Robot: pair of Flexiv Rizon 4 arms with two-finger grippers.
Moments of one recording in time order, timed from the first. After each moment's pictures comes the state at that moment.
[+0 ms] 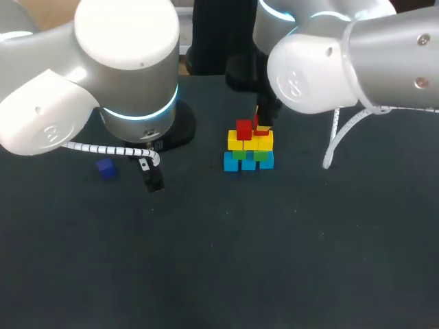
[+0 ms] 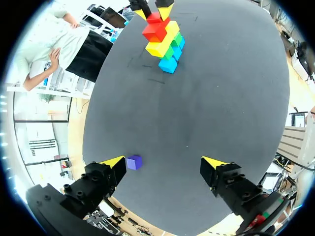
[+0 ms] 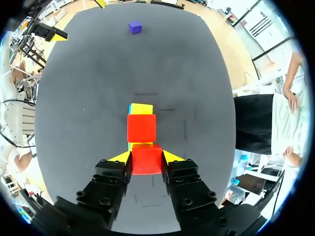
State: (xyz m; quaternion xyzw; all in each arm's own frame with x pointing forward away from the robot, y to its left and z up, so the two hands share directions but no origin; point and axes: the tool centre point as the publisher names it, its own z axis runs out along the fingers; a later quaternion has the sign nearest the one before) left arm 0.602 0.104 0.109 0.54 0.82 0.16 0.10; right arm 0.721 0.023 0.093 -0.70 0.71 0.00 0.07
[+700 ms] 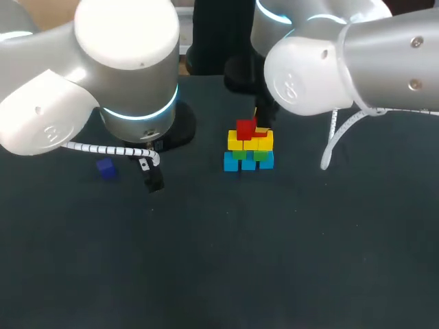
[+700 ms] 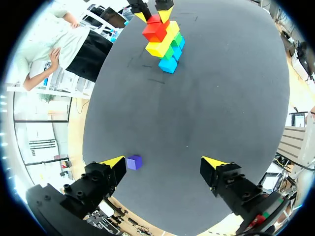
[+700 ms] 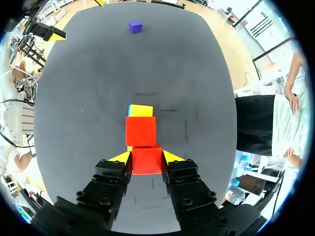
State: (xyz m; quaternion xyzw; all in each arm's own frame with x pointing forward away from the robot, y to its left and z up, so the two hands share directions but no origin) left arm 0.602 0.104 0.109 0.54 0.82 0.16 0.10; right arm 0.722 0.026 0.088 -0.70 0.71 0.00 0.07
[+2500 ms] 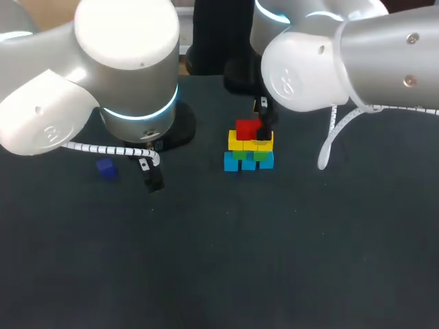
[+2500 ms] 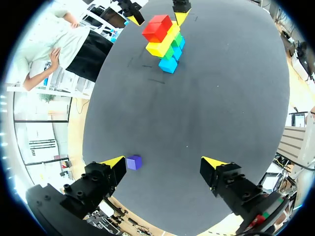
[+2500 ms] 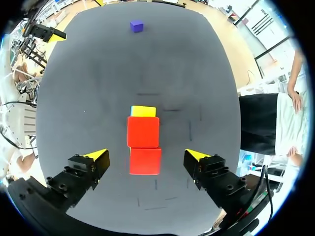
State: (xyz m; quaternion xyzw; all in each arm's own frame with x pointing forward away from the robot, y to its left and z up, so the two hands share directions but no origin) left arm 0.602 0.104 0.109 0.54 0.82 0.16 0.10; right arm 0.721 0.027 0.086 -0.69 0.72 0.01 0.06
